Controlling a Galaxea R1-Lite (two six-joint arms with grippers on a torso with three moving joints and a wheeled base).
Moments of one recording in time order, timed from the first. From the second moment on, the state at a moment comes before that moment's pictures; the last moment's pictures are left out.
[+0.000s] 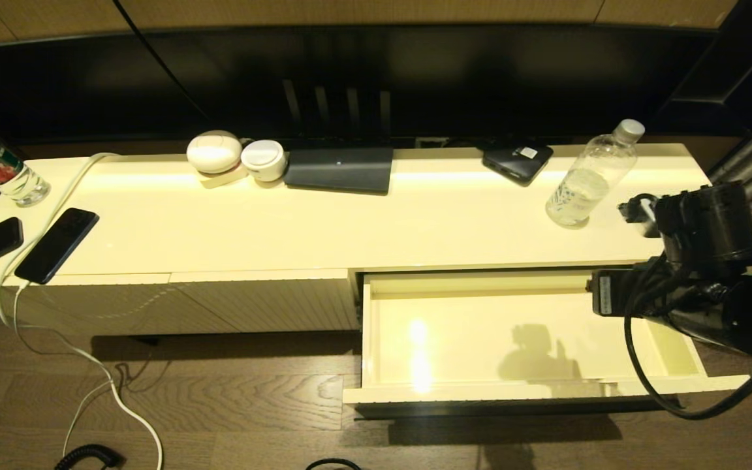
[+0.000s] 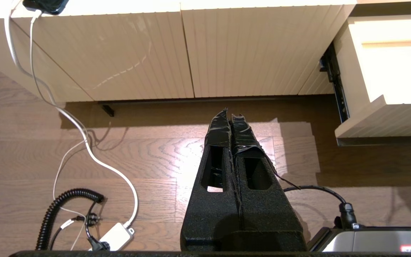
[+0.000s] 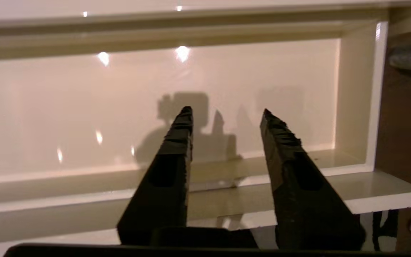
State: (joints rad) left arm 0.00 0.00 0.00 0.00 0.00 0.01; right arm 0.37 1.57 -0.93 -0.08 -0.47 0.26
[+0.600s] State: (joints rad) left arm 0.00 0.00 0.00 0.00 0.00 0.01; right arm 0.27 1.62 -0.71 -0.79 -0.52 0.14
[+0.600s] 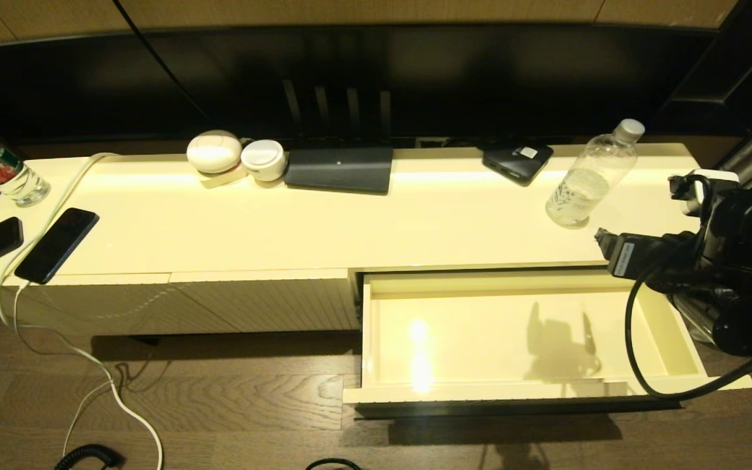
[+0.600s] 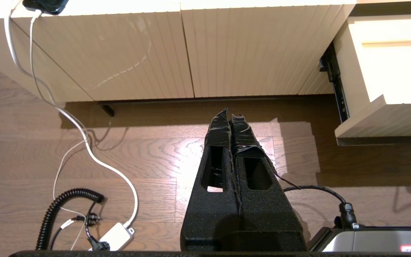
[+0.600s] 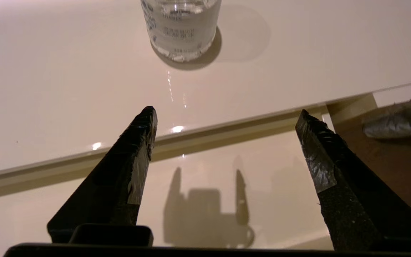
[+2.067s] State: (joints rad) left arm 0.00 0.00 0.00 0.00 0.00 0.01; right arm 0.20 2.08 -0.98 -1.52 -0.40 -0.20
